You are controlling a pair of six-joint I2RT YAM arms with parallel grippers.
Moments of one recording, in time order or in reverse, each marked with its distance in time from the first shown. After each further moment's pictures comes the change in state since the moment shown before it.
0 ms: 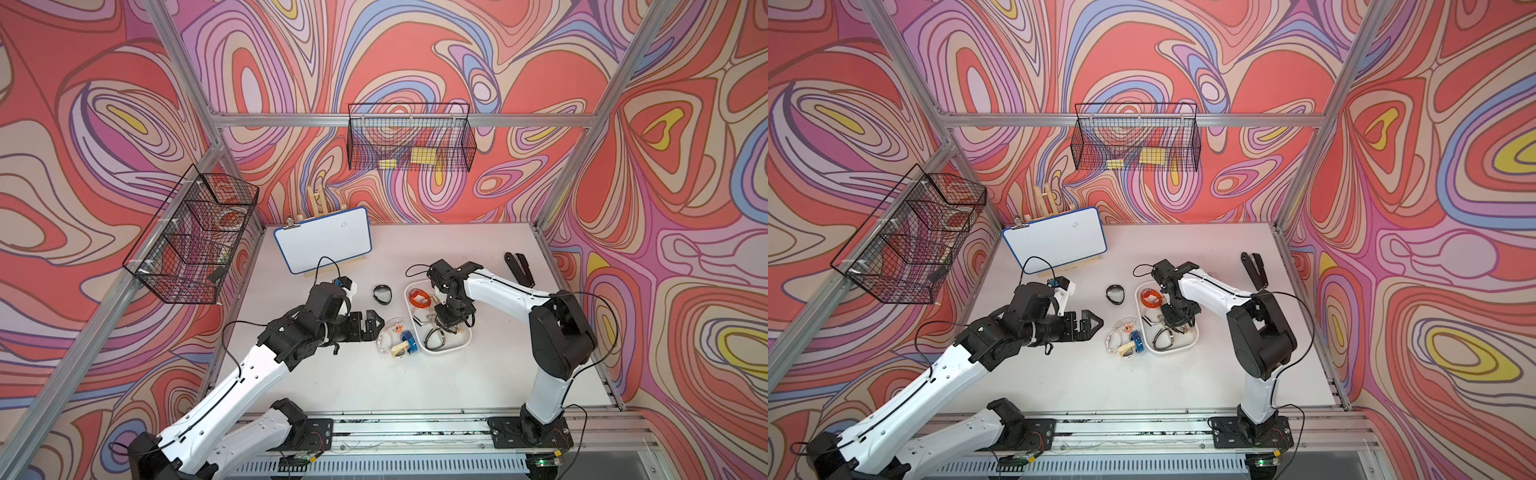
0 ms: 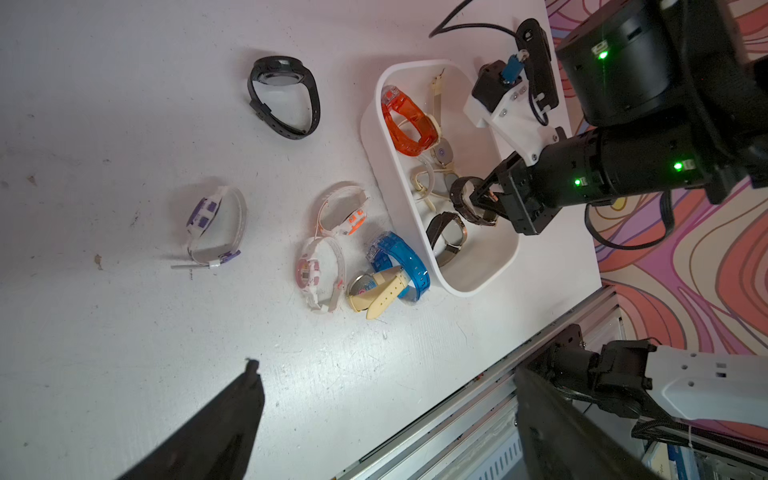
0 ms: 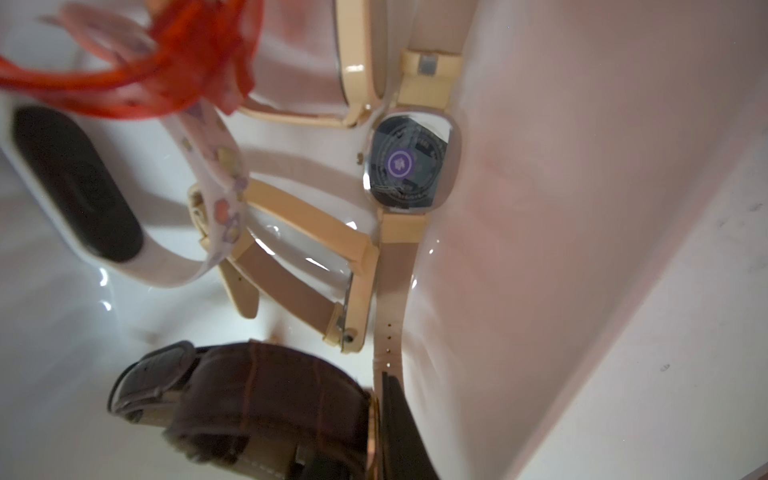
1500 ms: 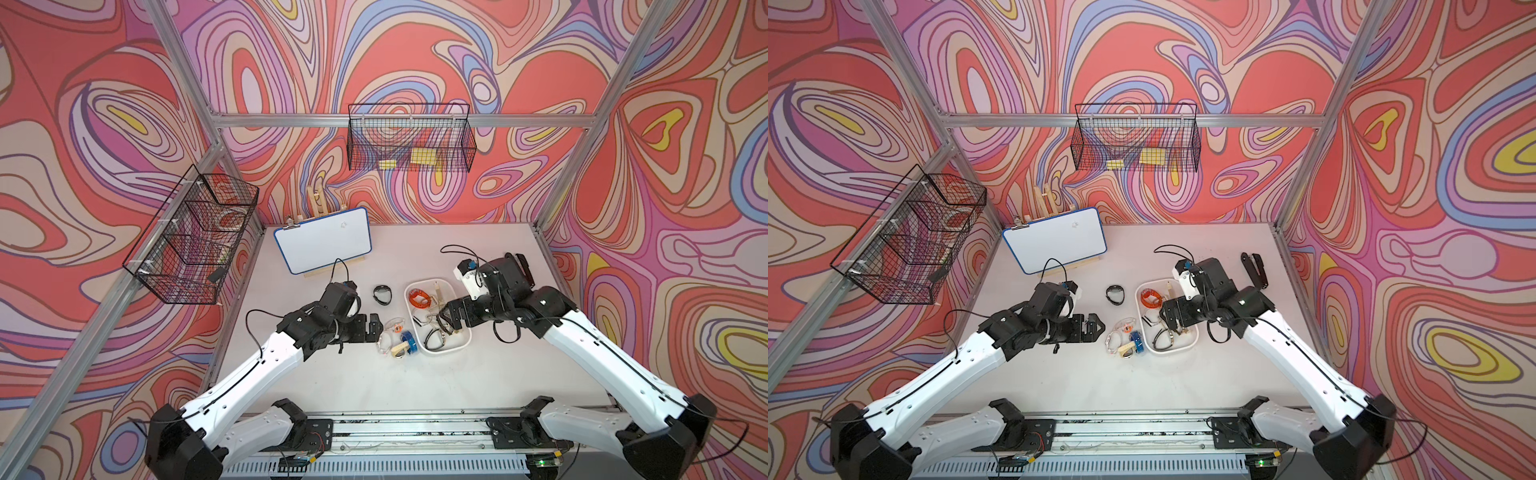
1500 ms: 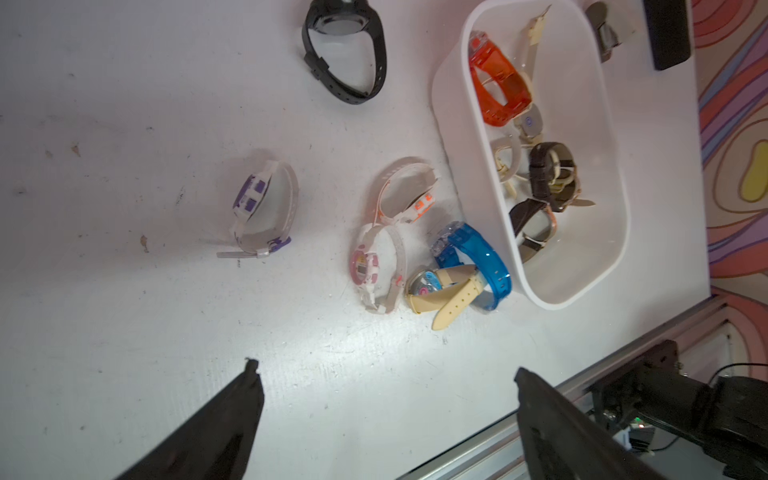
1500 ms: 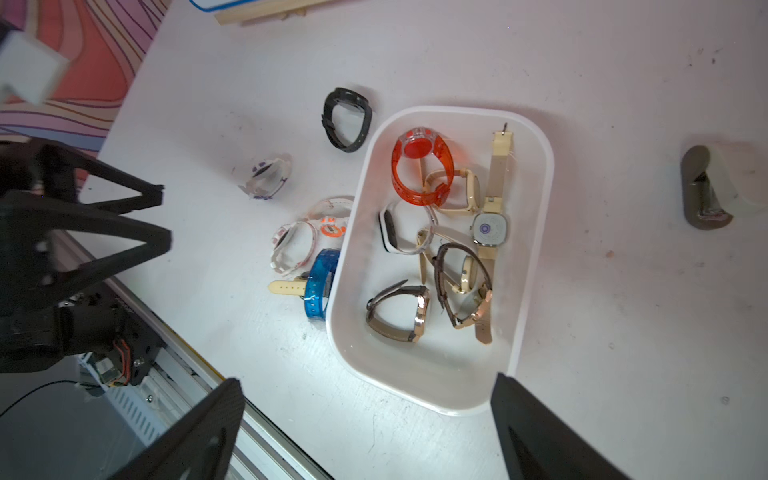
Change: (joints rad) left arm 0.000 0.183 -0.026 -0.003 -0.099 0.051; right arm -0.005 -0.768 -0.251 0.204 -0.317 0.087
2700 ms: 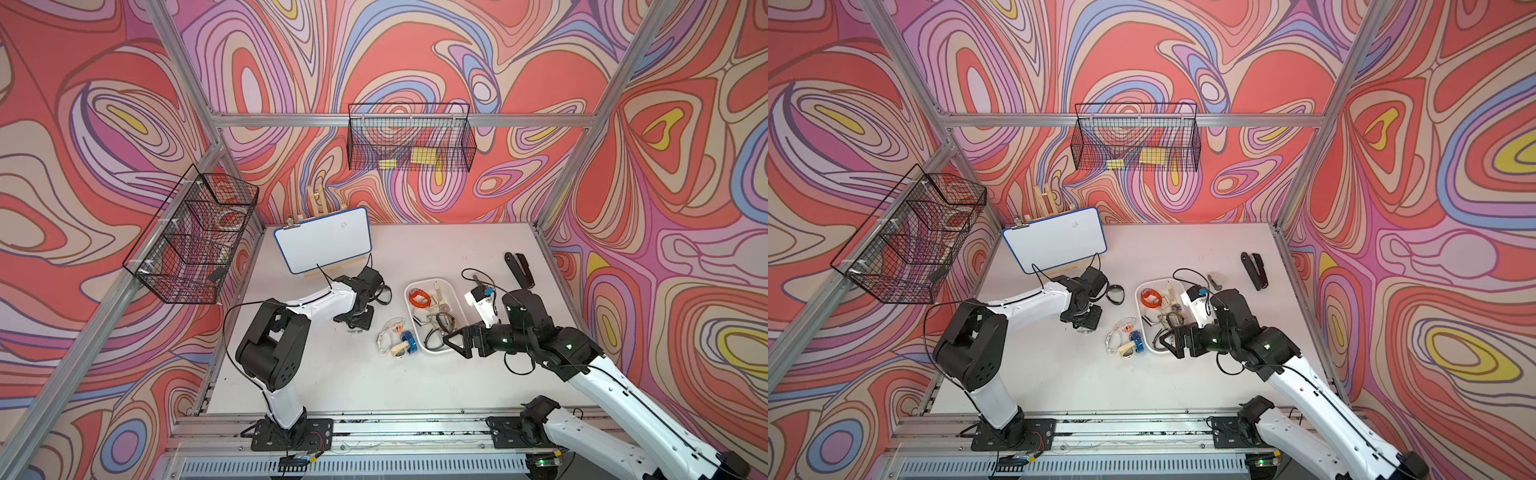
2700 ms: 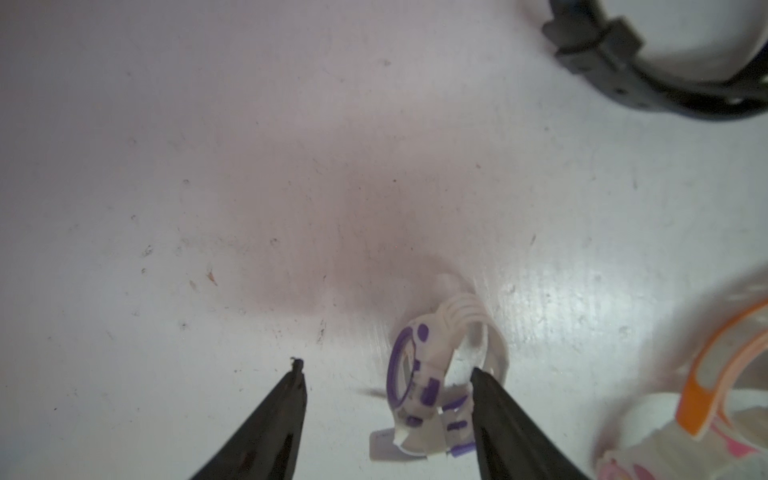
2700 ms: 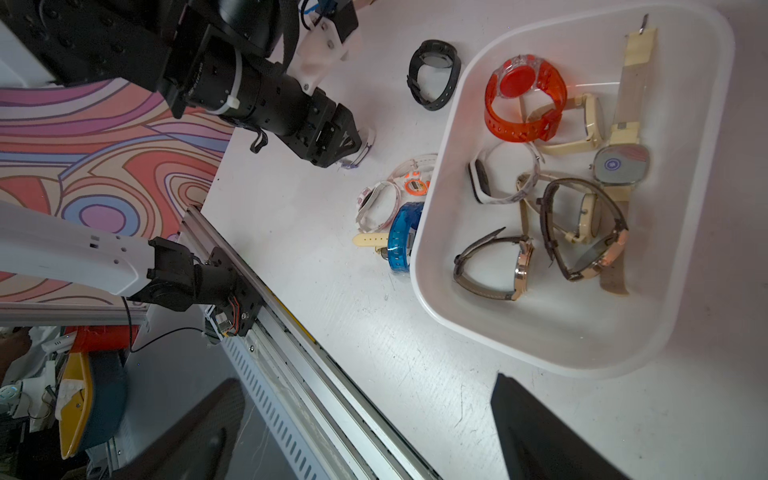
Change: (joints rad) left arm 0.075 0.630 0.265 -0.048 -0.335 0.275; right arm 0.000 -0.259 -0.261 0.104 -0.222 0.141
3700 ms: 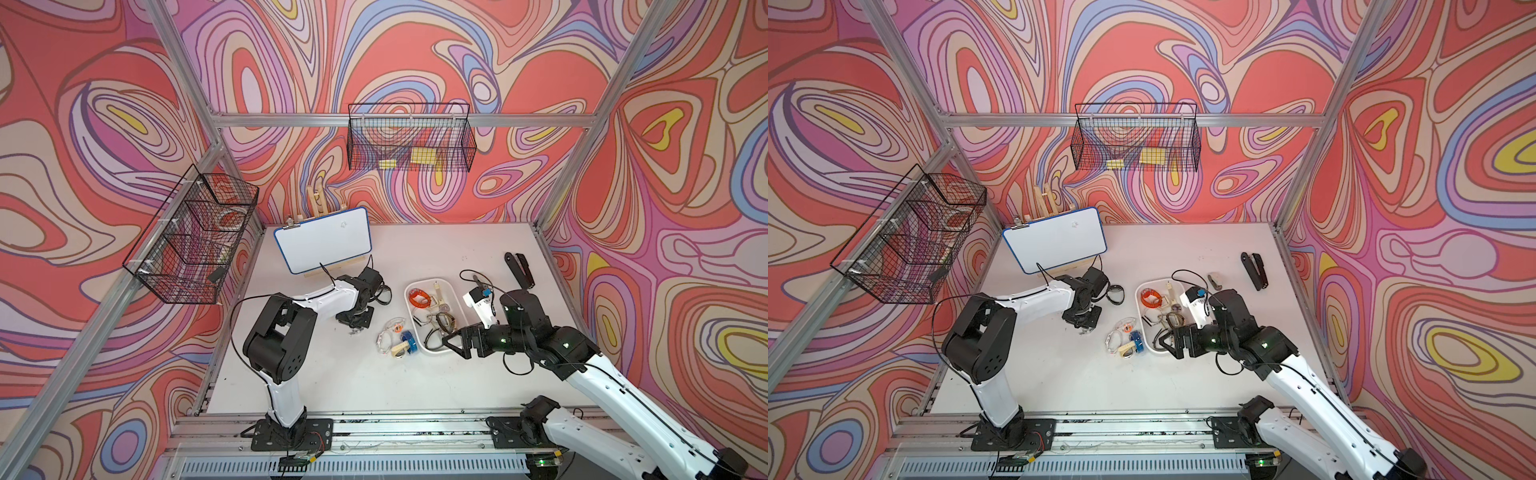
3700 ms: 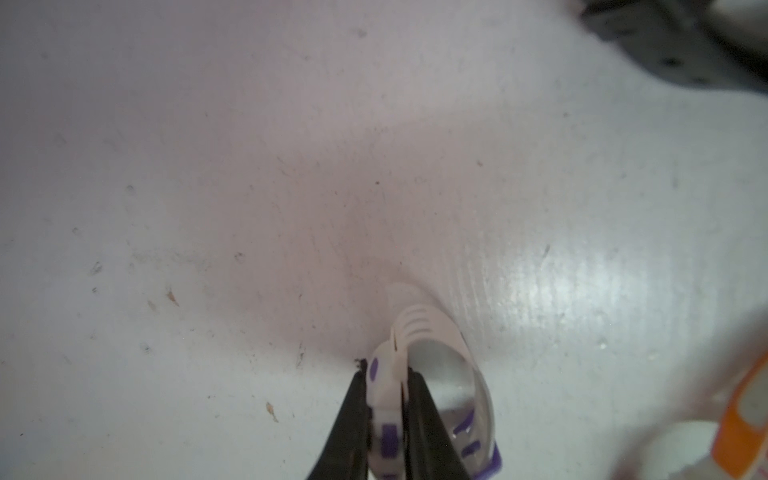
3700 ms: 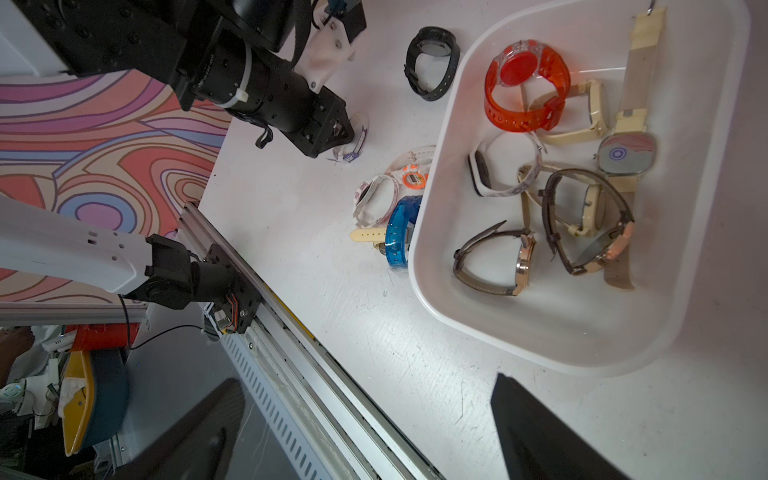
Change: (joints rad) left arm 0.013 0.048 0.002 0.008 0.055 0.022; right arm 0.000 0.021 -0.003 0.001 -0.001 0.001
